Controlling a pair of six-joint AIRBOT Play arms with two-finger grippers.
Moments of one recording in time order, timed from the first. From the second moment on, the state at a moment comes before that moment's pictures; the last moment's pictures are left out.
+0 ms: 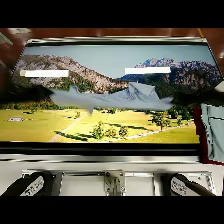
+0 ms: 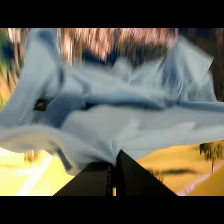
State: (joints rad) left arm 0.17 -0.96 1.20 0.84 -1.10 -1.33; right arm -0.27 -1.20 1.27 -1.09 1.21 1.26
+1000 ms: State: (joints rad) left arm 0.19 -0.63 1.86 1.16 -1.45 -1.54; right arm -0.27 -0.69 1.78 -1.43 1.52 1.38
